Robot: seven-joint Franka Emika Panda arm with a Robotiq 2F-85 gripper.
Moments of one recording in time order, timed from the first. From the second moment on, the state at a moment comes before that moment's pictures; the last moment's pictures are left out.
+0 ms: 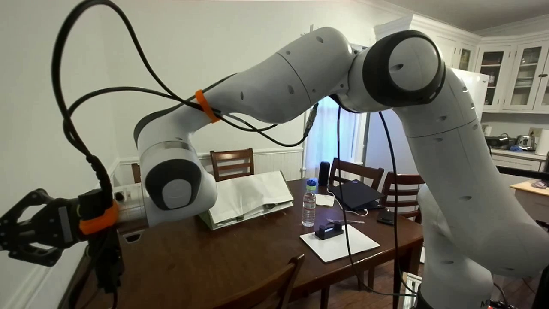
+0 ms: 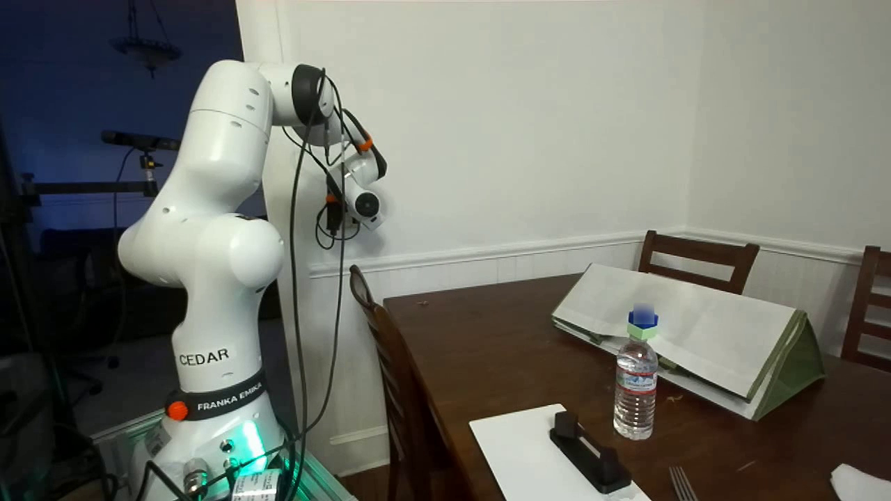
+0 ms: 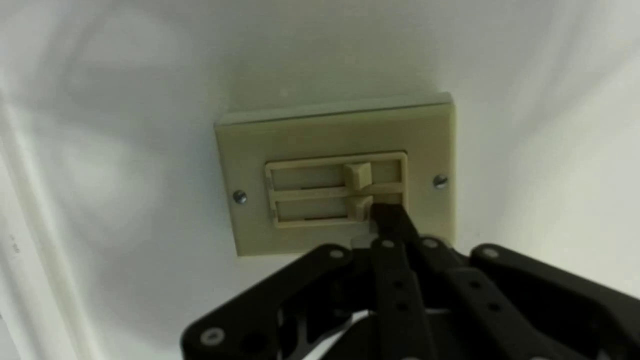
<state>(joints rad) 0.44 0.42 0.24 -1.77 2.34 2.48 -0.91</state>
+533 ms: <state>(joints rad) 0.44 0.42 0.24 -1.77 2.34 2.48 -0.91</state>
